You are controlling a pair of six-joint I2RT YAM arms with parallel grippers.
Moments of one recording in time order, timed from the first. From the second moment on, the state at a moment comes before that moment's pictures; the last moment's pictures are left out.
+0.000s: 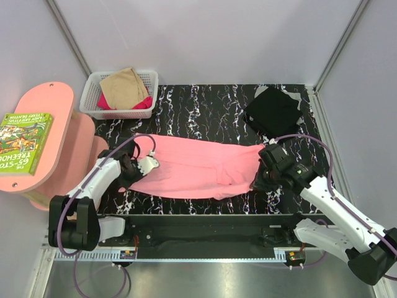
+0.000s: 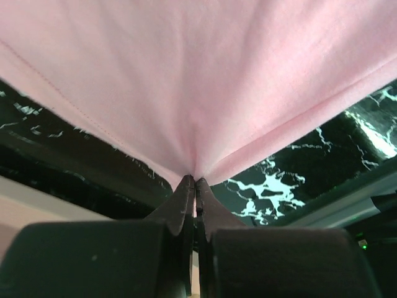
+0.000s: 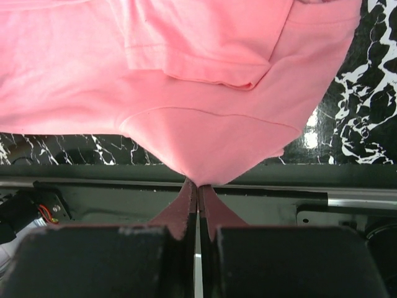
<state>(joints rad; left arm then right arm) -0.10 1.26 0.72 -0.88 0.04 0.87 0.63 0.94 0.87 -0.98 0.04 0.90</state>
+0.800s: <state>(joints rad) -0.10 1.68 1.23 -0.88 0.03 0.86 0.55 1.15 1.07 -1.02 0.15 0.77</state>
